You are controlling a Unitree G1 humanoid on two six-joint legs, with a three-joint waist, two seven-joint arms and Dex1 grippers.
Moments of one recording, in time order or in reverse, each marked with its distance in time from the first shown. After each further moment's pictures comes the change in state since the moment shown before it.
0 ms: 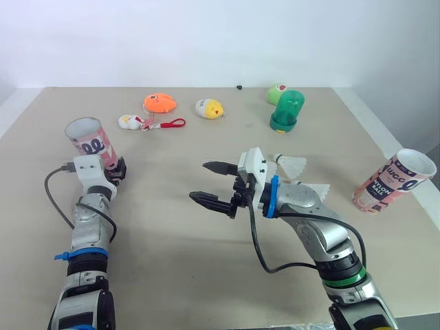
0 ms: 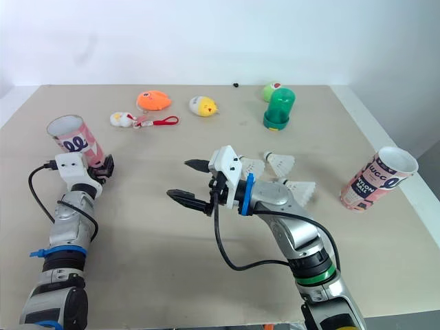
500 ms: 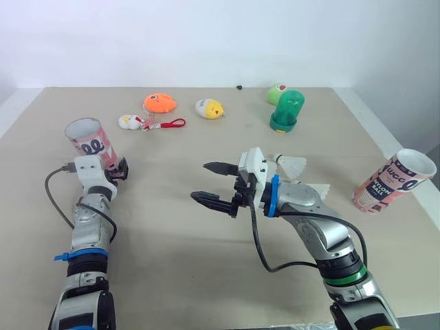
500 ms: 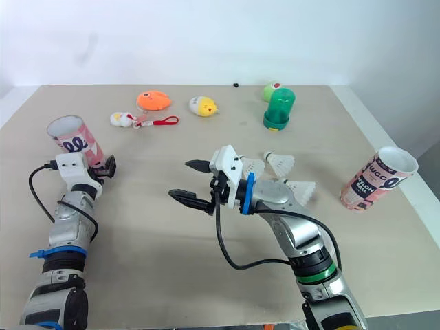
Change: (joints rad) left arm 0.004 -0.006 0.000 -0.015 0.004 0.018 0.007; right arm -0.011 -0.011 0.000 0.020 0.003 -0.008 0.022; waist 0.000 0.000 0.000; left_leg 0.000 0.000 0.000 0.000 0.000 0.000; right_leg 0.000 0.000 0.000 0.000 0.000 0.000
